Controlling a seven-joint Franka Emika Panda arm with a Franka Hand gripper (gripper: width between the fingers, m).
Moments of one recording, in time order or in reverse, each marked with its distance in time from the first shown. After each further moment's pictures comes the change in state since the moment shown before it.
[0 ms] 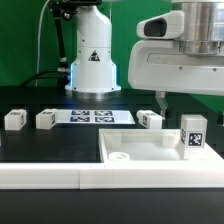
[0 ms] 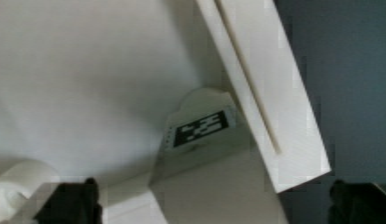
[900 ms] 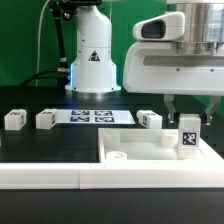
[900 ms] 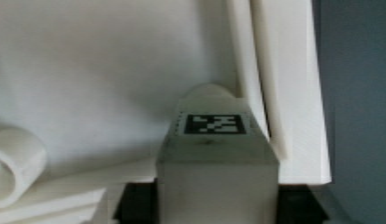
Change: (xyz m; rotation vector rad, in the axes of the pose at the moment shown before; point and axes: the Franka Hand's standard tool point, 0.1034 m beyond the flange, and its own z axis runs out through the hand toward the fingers) arm 0.002 0.004 0.001 0.004 0.003 -0.027
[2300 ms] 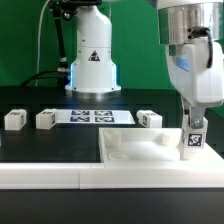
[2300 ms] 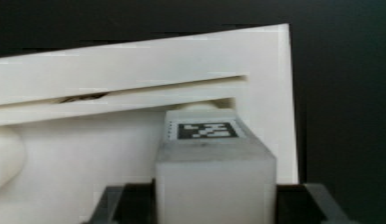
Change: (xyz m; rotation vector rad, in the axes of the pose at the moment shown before) arm -0.001 -0.005 0.002 0.123 -0.046 1.396
